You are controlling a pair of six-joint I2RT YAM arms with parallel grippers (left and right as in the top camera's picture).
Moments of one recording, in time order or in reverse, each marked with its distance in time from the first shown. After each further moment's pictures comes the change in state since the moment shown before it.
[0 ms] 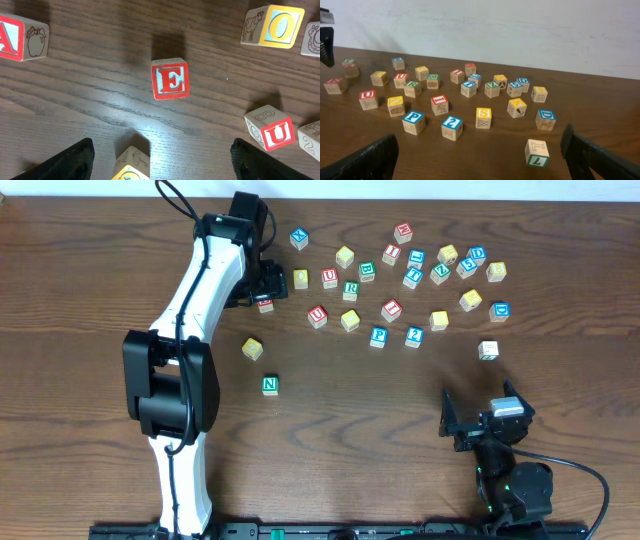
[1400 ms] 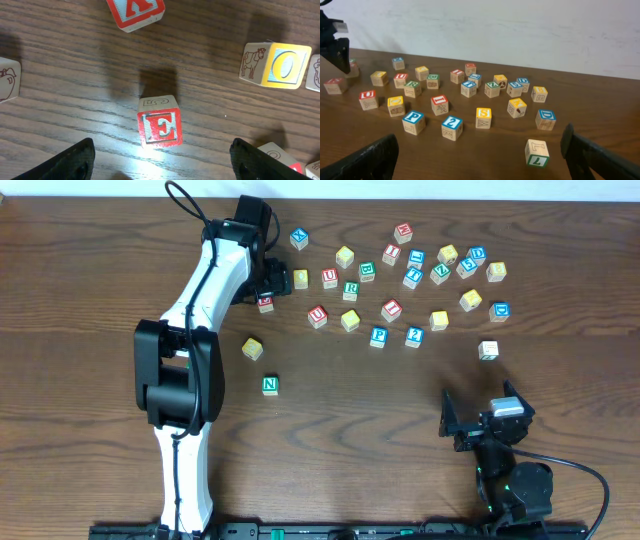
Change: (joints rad) left arm 0.000 0.075 0.001 0.127 -0.002 -0.003; right arm 0.000 0.000 0.000 0.000 0.000 0.000
